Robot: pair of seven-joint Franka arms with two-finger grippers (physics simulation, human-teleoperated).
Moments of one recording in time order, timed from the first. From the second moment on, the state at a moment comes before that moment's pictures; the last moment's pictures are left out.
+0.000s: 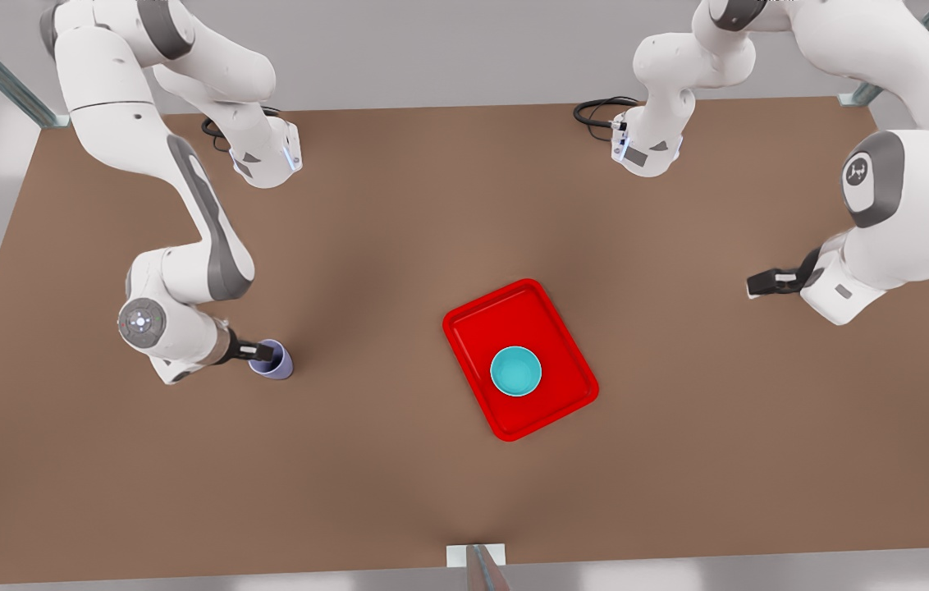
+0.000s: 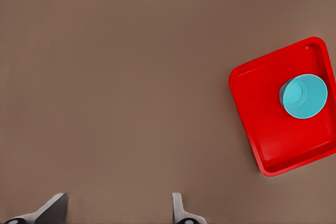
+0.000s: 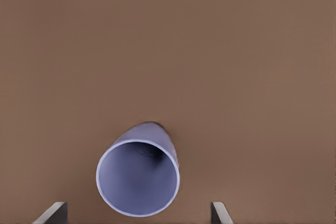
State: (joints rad) left arm -0.07 0.27 0.06 -1.37 -0.02 1.44 -0.02; right arm -0.16 0.37 0.29 -1.86 -0.04 2.07 0.31
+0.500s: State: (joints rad) left arm -0.06 0.30 0.07 -1.38 0.07 1.44 -0.02; right arm -0.19 0.46 0.29 -1.90 -0.05 2.13 0.31
